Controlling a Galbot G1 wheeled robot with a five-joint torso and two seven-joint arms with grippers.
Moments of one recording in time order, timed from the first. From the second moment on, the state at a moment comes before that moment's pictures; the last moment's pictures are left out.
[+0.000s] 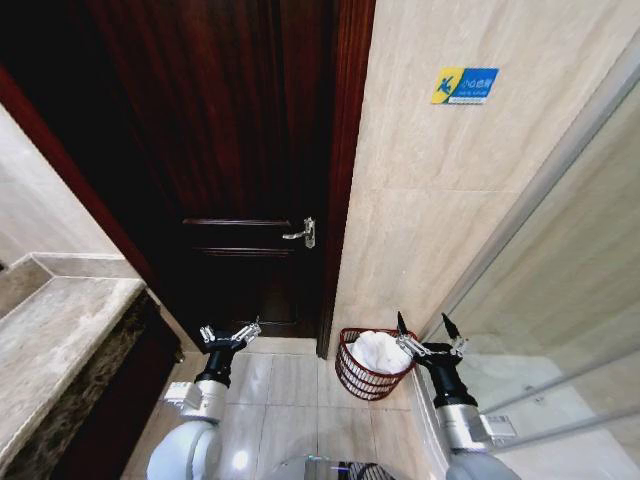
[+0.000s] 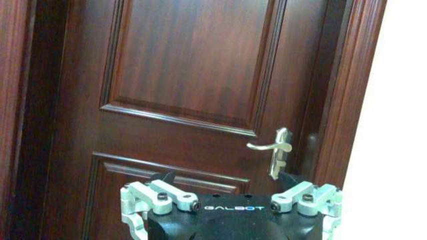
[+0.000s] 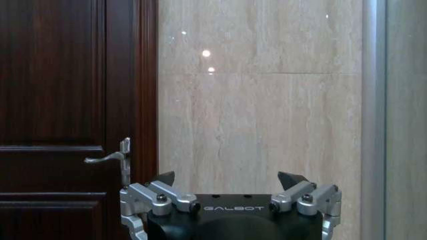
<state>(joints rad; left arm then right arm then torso) 1.76 -1.61 -0.64 -2.29 -0.22 0.00 0.13 -1.87 1.47 0.56 2.37 0.09 0.12 0.02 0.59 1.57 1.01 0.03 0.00</state>
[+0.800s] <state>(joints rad) 1.76 -1.61 -0.64 -2.29 -0.22 0.00 0.13 -1.87 1.47 0.56 2.37 0.09 0.12 0.02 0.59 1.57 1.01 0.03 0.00</state>
